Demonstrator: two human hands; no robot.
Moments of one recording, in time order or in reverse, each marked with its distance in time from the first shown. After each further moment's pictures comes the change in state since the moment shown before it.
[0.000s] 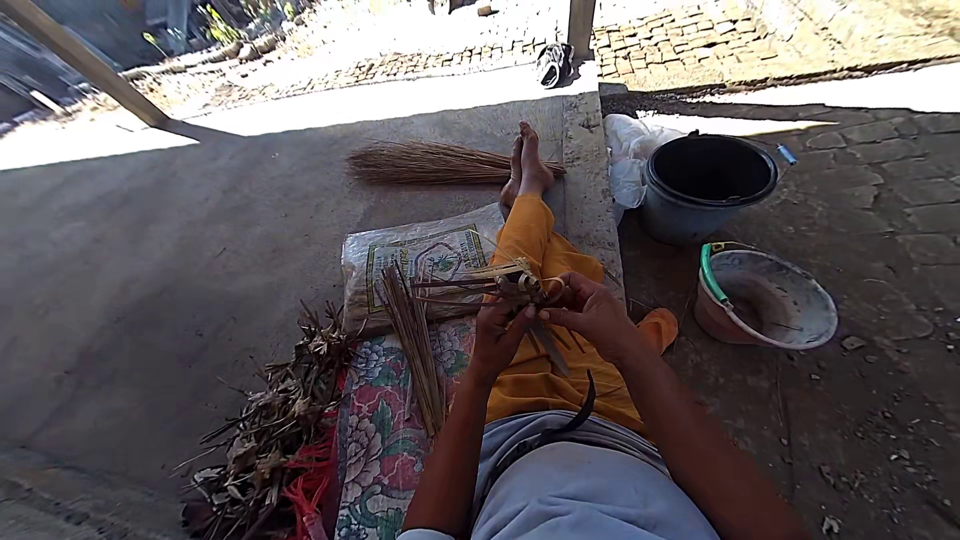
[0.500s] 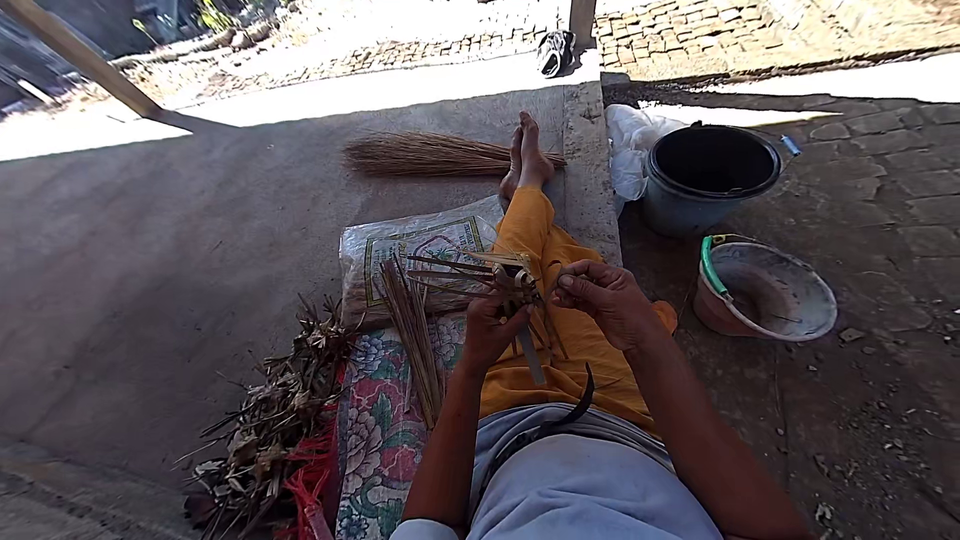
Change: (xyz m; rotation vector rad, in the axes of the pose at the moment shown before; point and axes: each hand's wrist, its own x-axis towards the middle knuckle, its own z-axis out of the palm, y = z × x) left_hand 0.003 0.006 -0.006 -0.039 0.038 -0.080; right_hand -0.004 -0.016 -0.007 0.245 0.147 0.064
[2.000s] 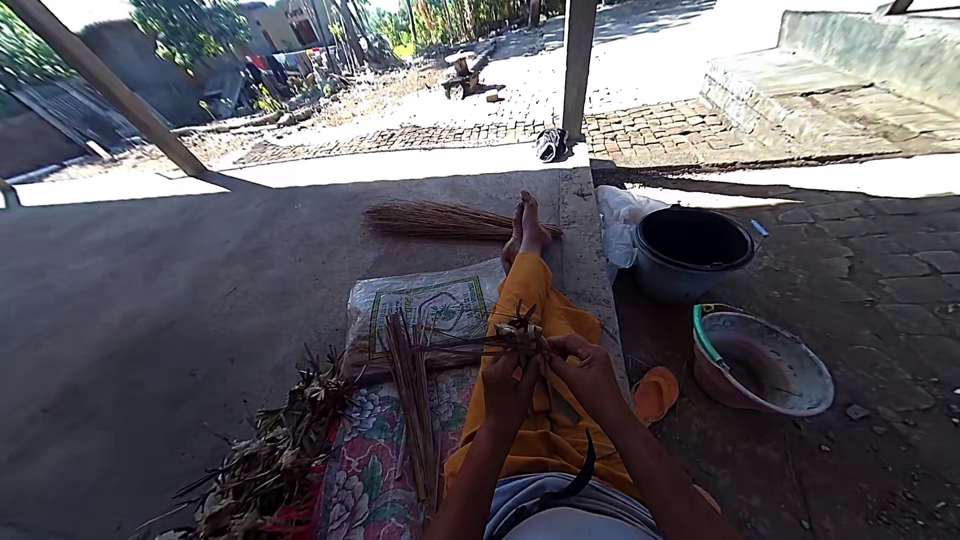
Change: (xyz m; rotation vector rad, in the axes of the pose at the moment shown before) left_hand -0.002 -0.015 0.033 0.449 0.252 0.157; right_hand 0.005 0.037 0.010 -0.633 0.128 -0.349
